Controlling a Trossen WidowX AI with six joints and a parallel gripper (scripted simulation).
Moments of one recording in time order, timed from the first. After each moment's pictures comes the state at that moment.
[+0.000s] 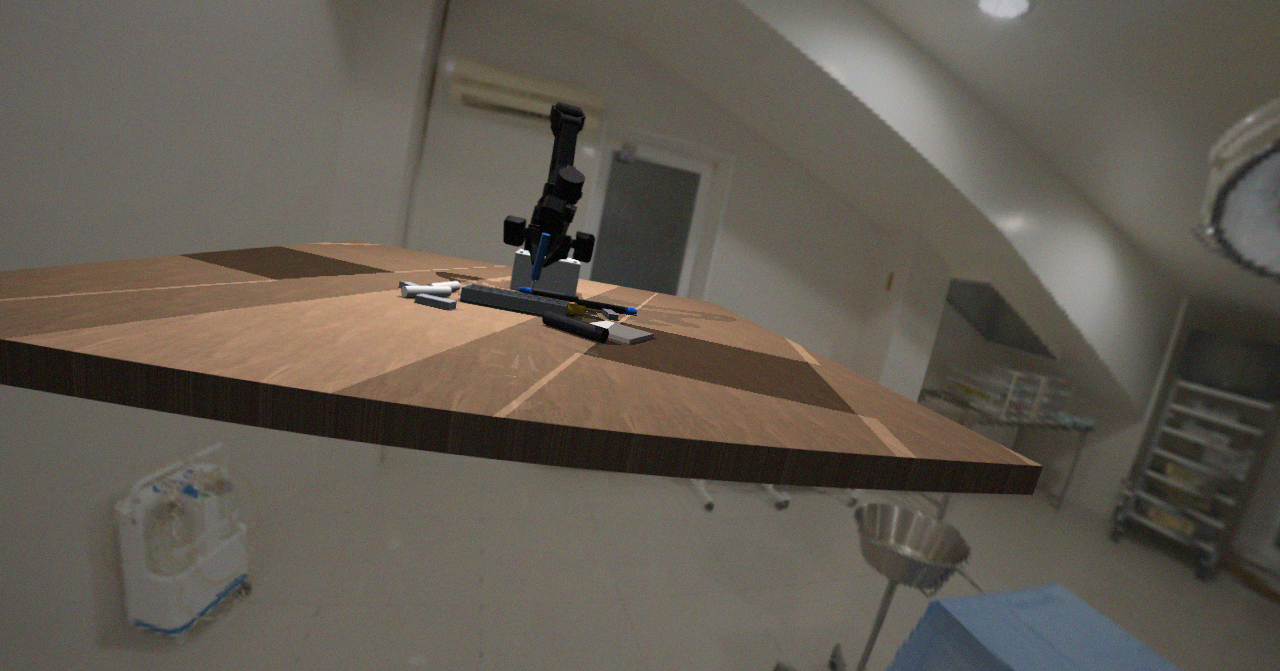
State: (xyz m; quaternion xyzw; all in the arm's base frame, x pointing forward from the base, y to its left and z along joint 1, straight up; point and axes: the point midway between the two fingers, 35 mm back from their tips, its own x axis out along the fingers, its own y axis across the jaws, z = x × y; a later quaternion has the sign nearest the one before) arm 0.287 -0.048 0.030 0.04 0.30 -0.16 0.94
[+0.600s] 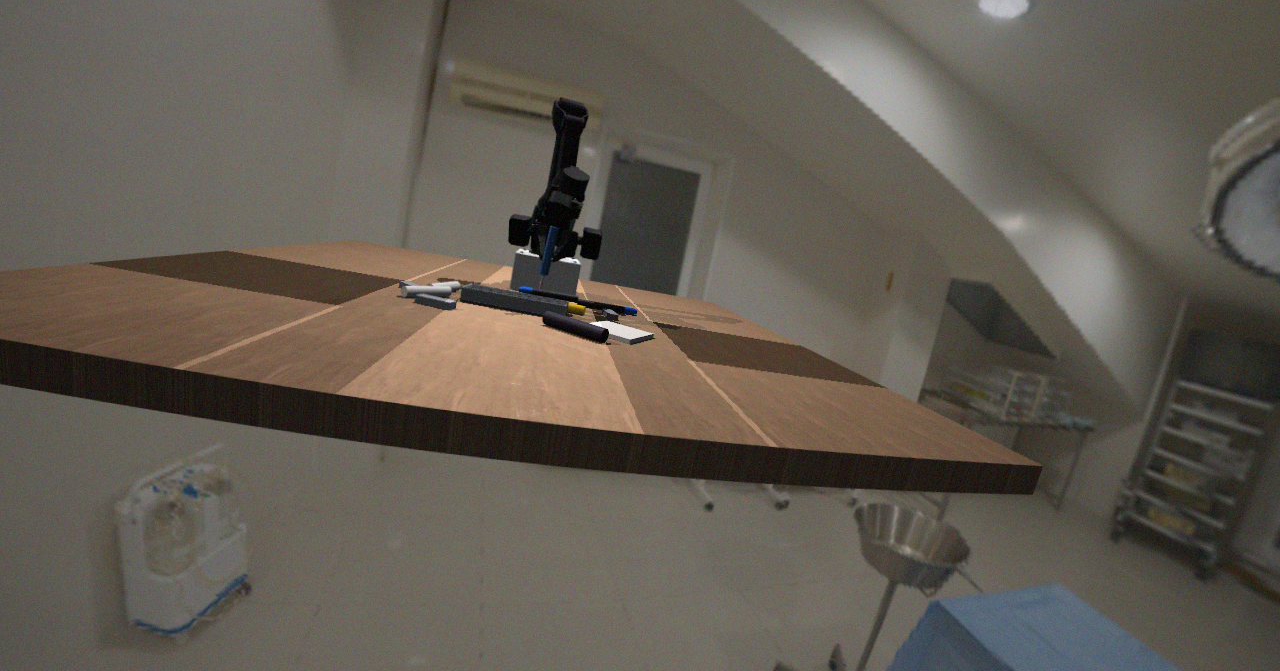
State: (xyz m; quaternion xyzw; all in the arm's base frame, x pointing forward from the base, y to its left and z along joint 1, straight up) arm 0.309 -0.039 0.037 0.04 0.25 -0.14 0.96
